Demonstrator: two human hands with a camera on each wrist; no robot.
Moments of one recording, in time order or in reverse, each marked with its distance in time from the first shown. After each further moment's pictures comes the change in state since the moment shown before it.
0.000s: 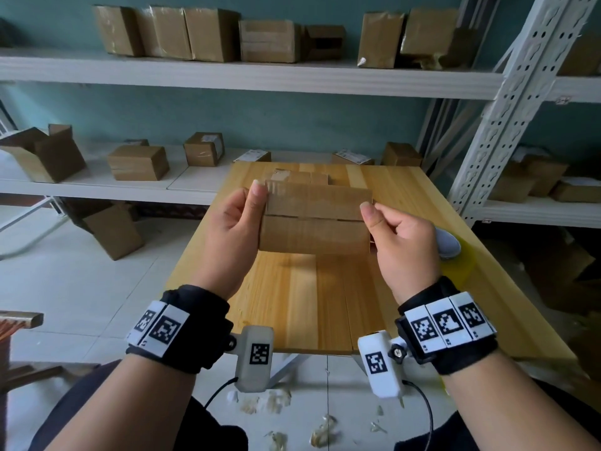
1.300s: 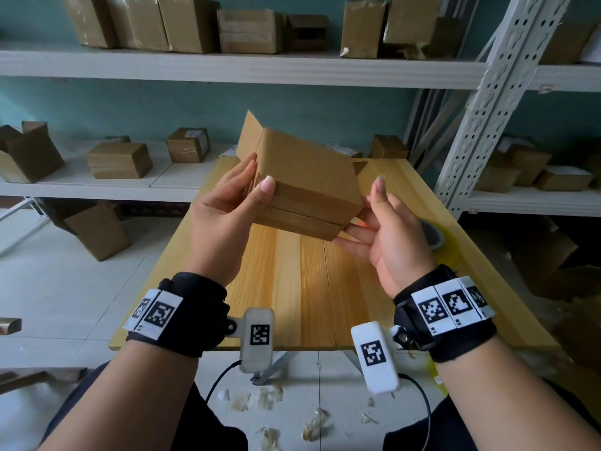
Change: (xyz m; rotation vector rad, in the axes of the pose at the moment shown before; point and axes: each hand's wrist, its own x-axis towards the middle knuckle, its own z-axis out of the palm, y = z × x) left_hand 0.009 -0.005 0.020 -0.360 -0.030 0.040; right_hand 0.010 -0.010 -0.013 0.558 -0.148 0.500
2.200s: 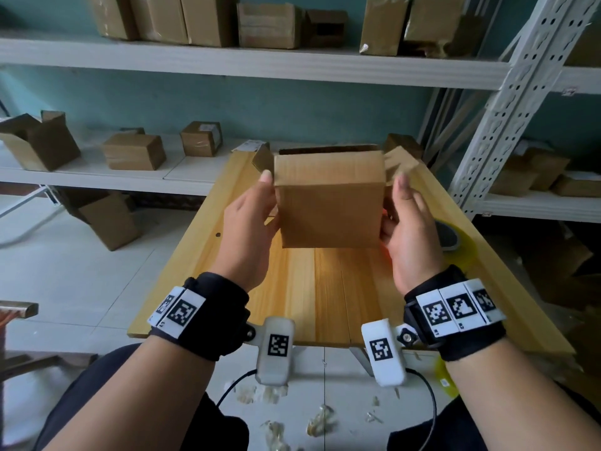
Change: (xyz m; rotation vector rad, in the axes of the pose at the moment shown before) left_hand -0.011 -0.002 0.008 -0.065 0.010 -0.249; right_hand 0.003 0.011 0.007 -0.143 0.110 -0.113
